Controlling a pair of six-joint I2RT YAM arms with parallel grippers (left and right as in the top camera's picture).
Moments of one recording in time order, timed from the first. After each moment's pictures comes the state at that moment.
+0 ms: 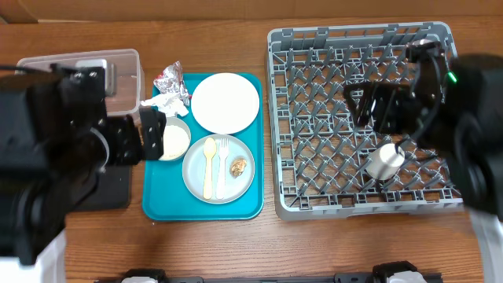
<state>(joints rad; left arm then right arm) -0.04 1.28 1.95 -1.52 0.15 -0.14 0.18 1.16 1.65 -1.06 -0.36 0.30</state>
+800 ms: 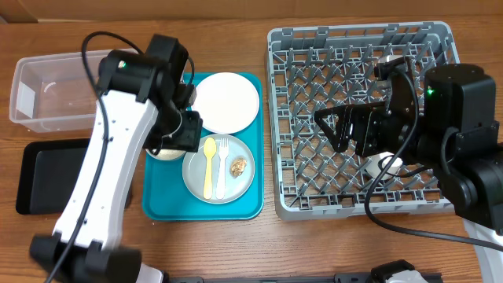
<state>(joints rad) -0.24 1.67 1.80 -1.69 0.07 -0.15 0.28 1.20 1.66 -1.18 -0.42 0.30</state>
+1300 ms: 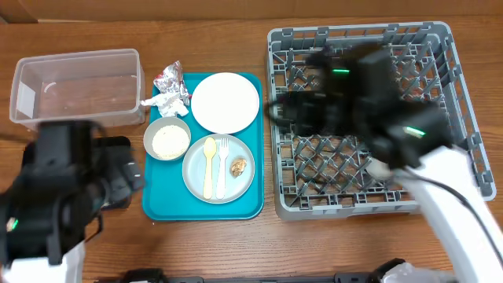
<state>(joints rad) 0.06 1.07 1.51 -1.58 -0.17 -0.45 0.53 1.47 1.65 -1.00 -0.35 0.47</state>
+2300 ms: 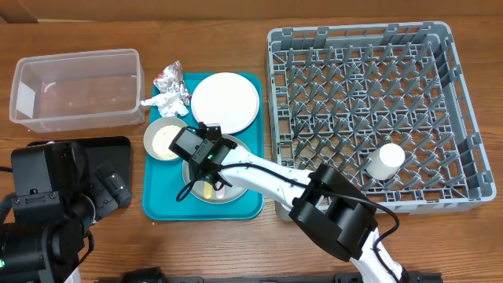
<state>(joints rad) 0.14 0.99 1.51 -1.61 -0.21 -0.46 0.98 2.20 1.63 -0.65 0.12 0.86</state>
